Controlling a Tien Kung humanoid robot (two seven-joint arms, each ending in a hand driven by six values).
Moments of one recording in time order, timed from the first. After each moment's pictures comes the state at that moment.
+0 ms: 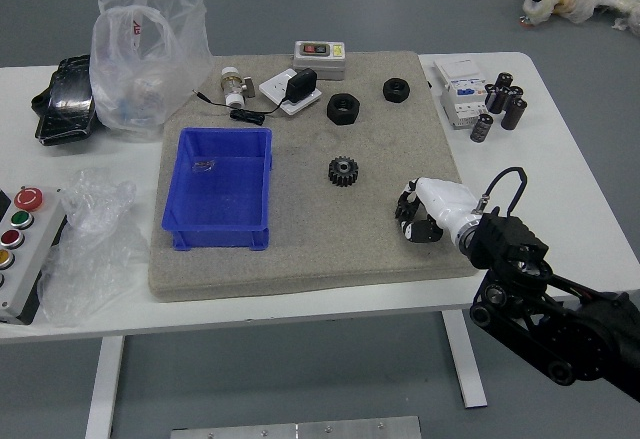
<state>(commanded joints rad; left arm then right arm) -0.12 0.18 -0.89 -0.35 0.91 0.07 0.33 0.46 -0.33 0.70 1.32 -1.92 -0.07 -0.51</state>
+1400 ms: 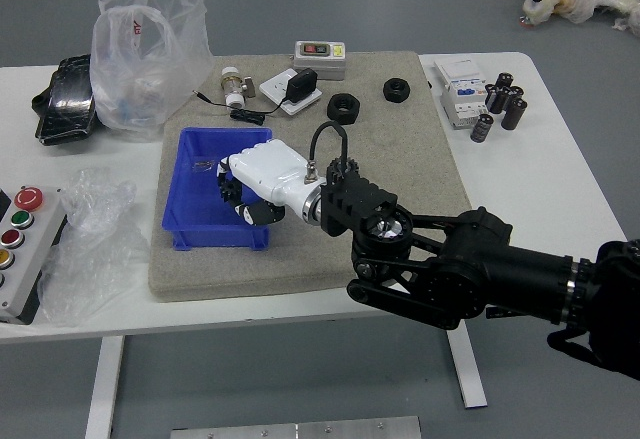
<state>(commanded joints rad) -0.13 0.19 -0.93 -0.36 0.97 0.06 0.36 0.96 -0.02 0.19 1.11 -1.81 -0.18 -0.29</state>
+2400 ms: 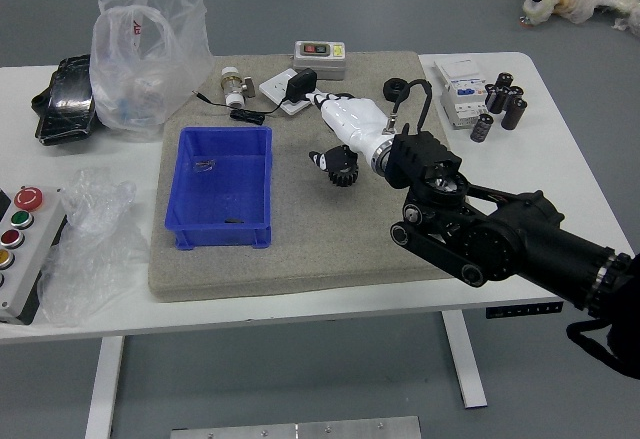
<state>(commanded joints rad) -0.13 0.19 -0.92 -0.36 0.96 0.06 0.36 0.92 -0.10 0.38 0.91 -1.75 -0.17 -0.30</state>
